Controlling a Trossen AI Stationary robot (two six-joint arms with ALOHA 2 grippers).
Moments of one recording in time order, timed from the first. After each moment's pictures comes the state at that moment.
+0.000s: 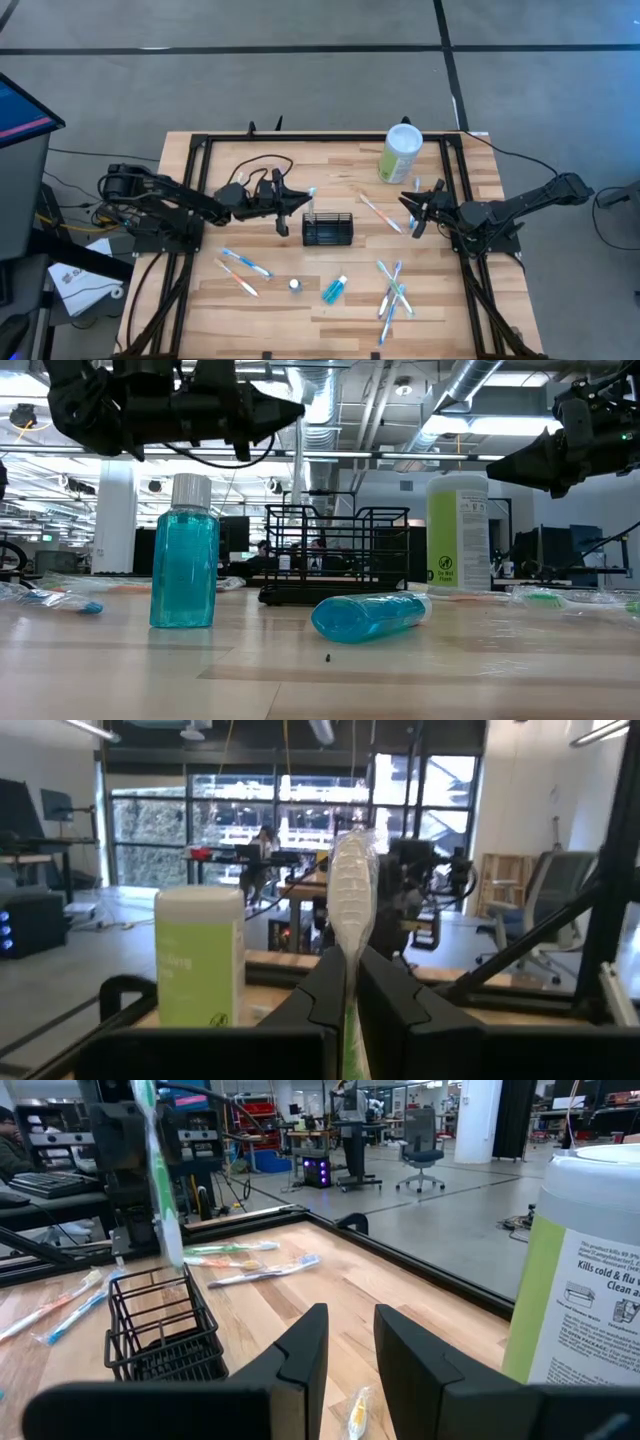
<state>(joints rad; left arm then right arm) 0.05 1.50 0.43 1.27 -0.13 -0.03 0.31 0.37 0.02 0.27 0.81 0.12</state>
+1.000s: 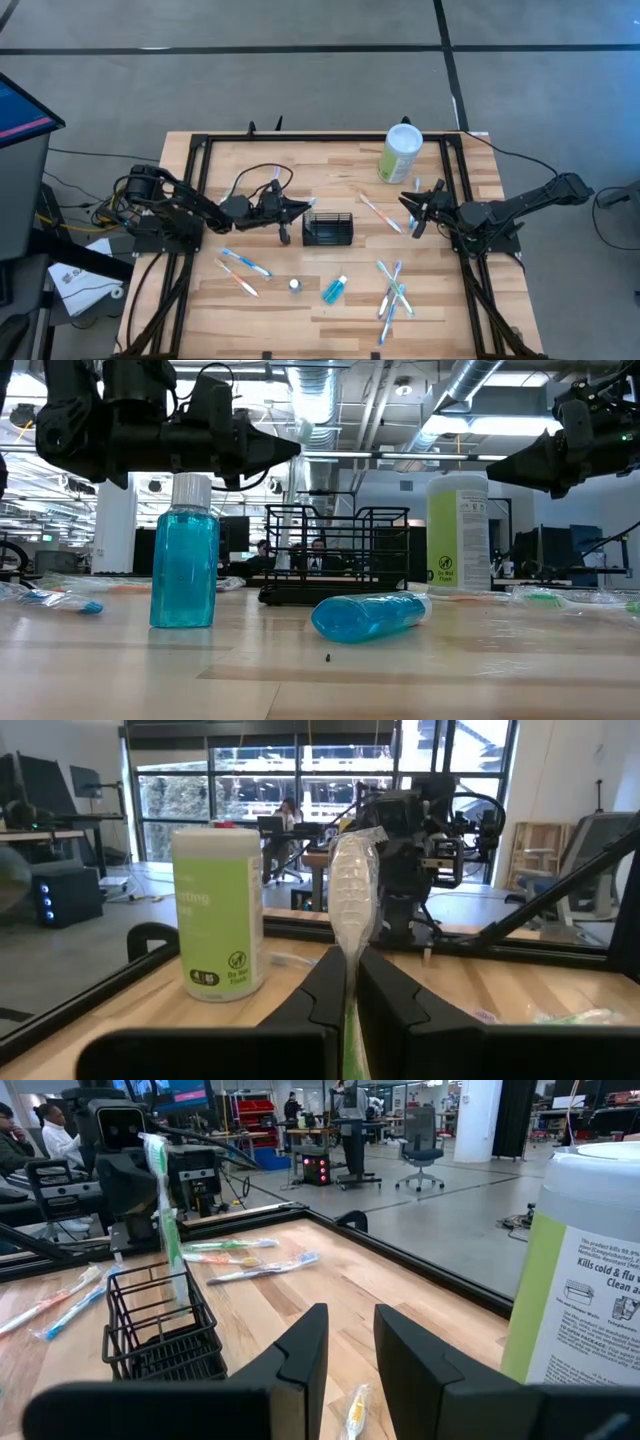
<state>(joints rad) -0.02 1.67 0.36 1.44 -0.26 -0.01 0.31 0.37 0.02 0.26 0.81 0.12</state>
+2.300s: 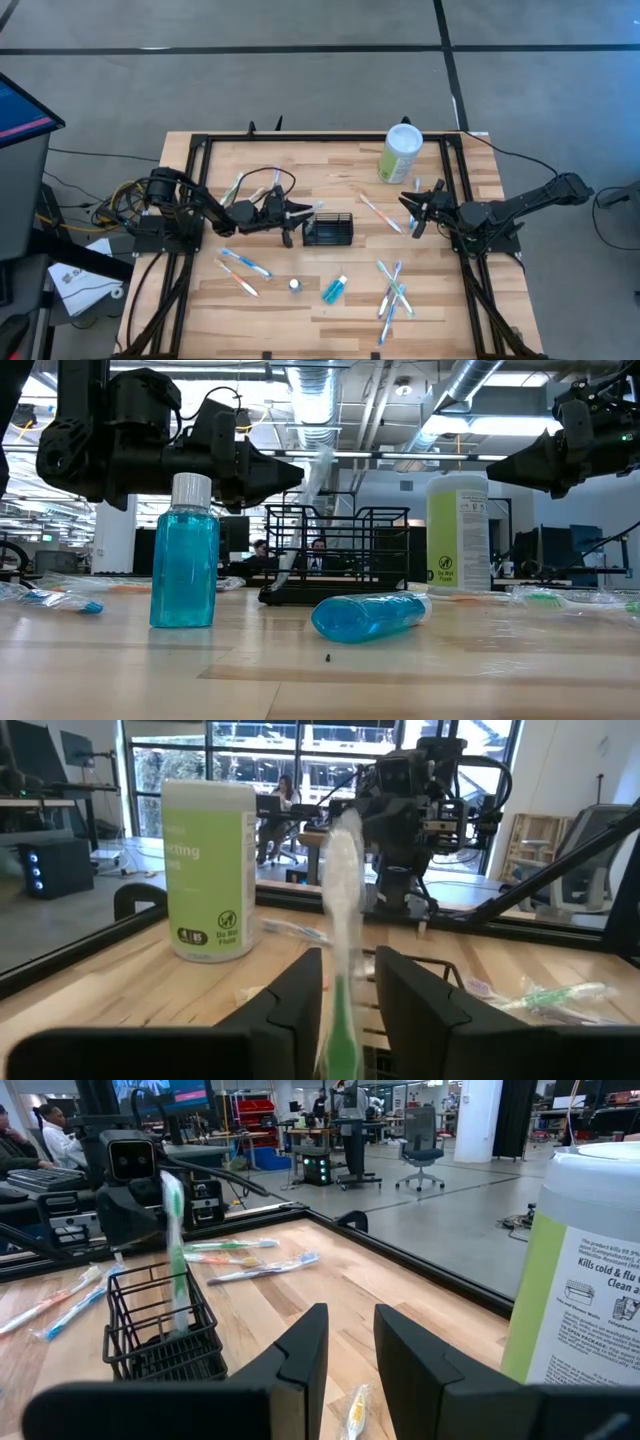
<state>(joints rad) -0.03 1.83 0.36 1.55 -0.26 -0.06 0.31 0.37 0.02 0.26 0.81 0.12</state>
